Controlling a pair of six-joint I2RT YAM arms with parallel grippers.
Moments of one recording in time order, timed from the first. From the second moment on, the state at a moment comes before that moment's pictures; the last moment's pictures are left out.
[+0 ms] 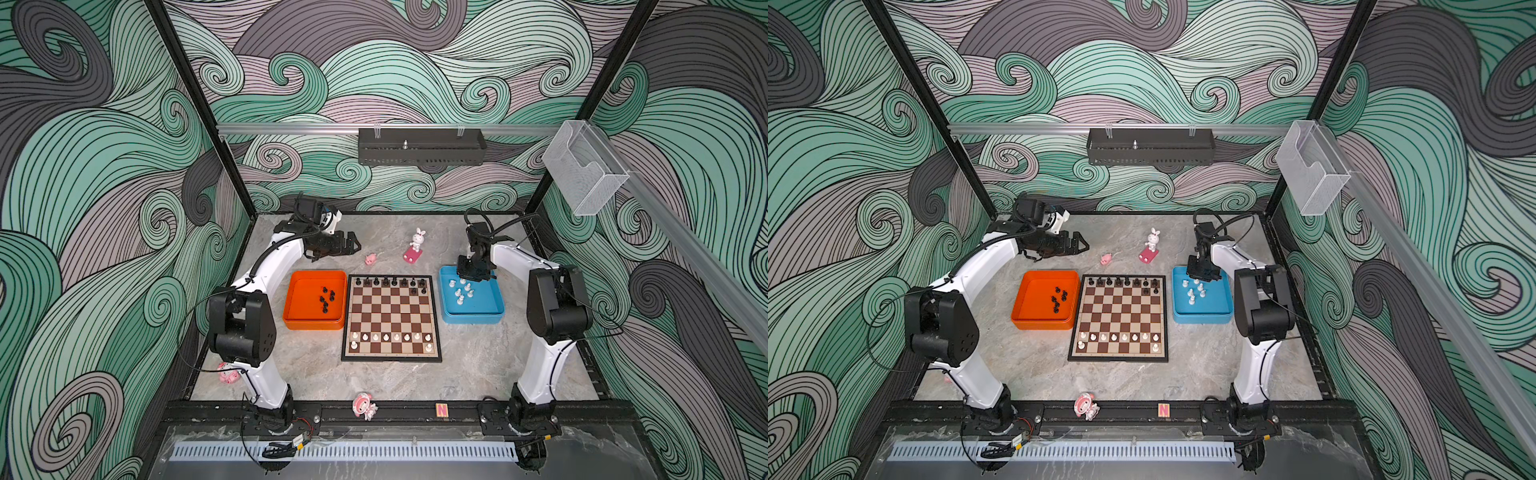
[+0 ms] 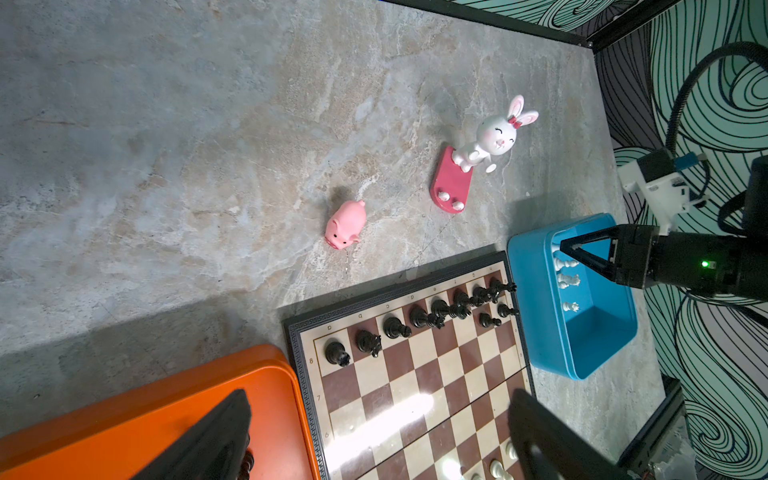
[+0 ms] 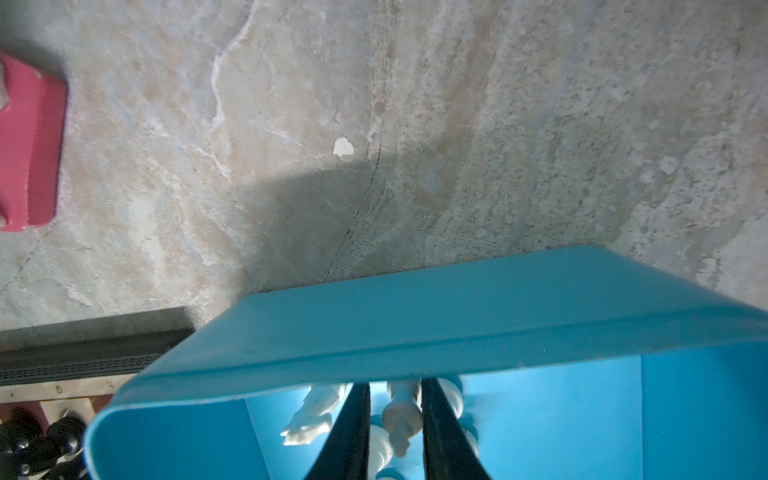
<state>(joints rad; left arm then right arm) -0.17 1.74 1.51 -0.74 0.43 -0.17 0.16 1.94 1.38 -0.72 -0.03 0.32</state>
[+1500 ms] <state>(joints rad) -0.12 1.77 1.51 -0.74 0.42 -0.17 0.54 1.61 1.43 -0.97 -0.04 0.18</state>
